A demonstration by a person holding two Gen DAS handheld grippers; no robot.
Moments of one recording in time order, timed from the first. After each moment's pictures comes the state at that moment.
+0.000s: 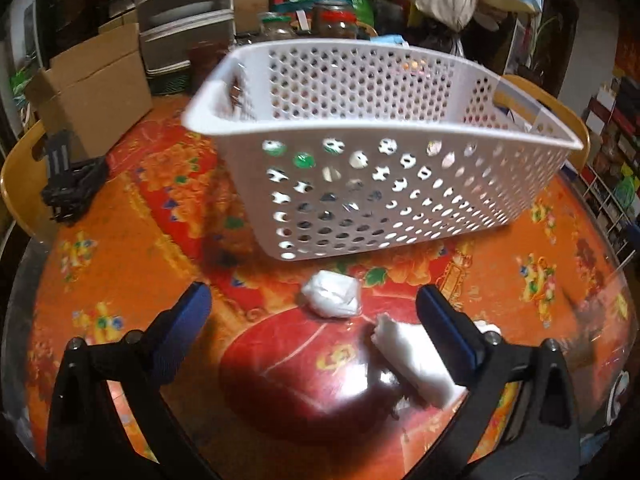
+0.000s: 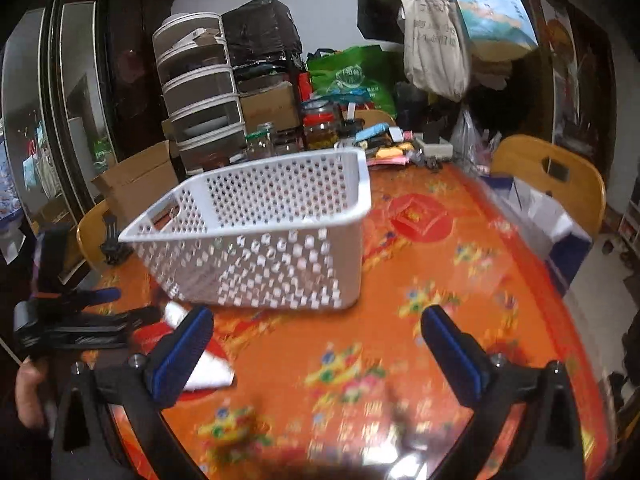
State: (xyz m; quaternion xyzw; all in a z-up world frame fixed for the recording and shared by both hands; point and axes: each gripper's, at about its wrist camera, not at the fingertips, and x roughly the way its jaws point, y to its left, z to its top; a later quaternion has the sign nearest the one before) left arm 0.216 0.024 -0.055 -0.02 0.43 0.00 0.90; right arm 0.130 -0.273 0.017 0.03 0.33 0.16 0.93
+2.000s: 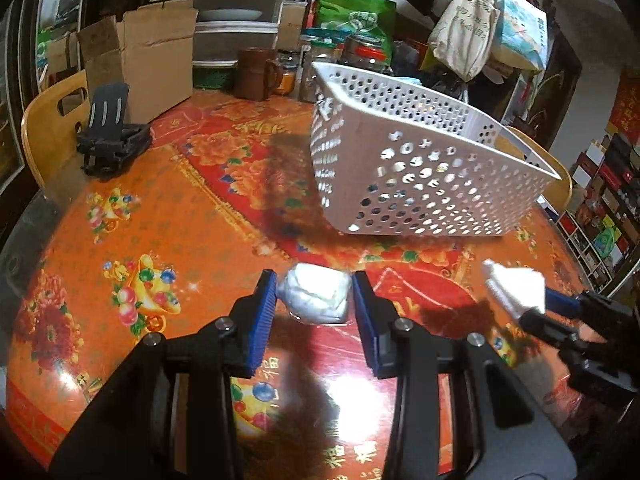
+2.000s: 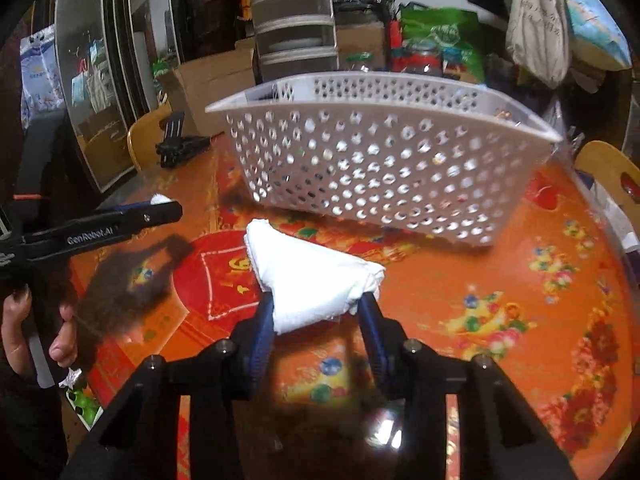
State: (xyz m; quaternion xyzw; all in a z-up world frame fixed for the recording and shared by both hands) left arm 0.145 0.094 -0.062 -0.10 0.37 0.00 0.92; right arm 0.105 -0.175 -0.033 -0.06 0.39 0.27 0.88
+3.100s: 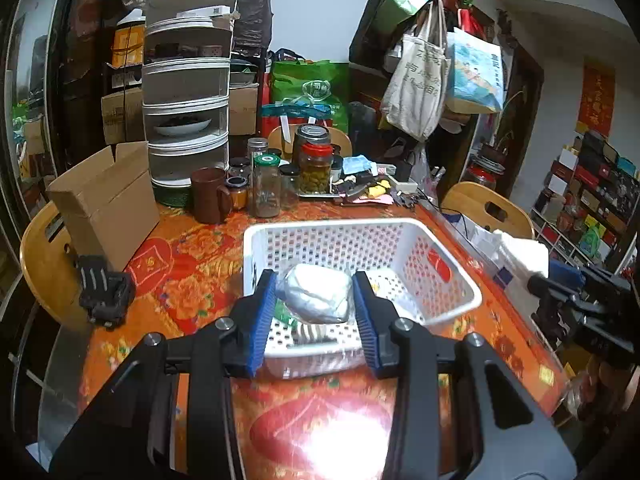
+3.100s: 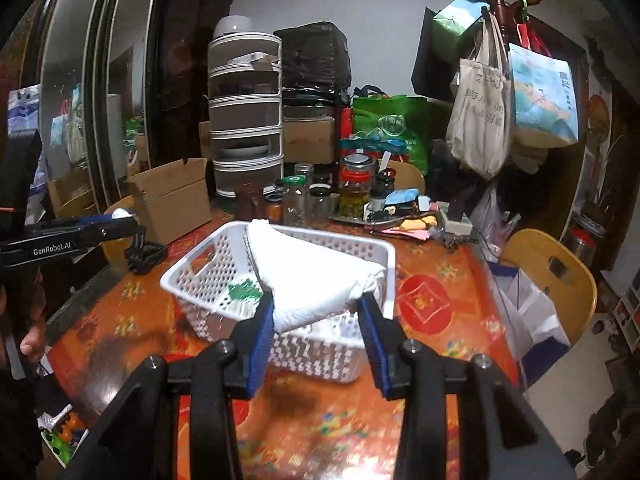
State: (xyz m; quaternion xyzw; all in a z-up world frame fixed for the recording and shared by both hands) left arm 0.194 0.049 0.141 -0.06 0.29 -0.04 0.95; right arm 0.148 -0.237 0.138 -0.07 0.28 0.20 0.94
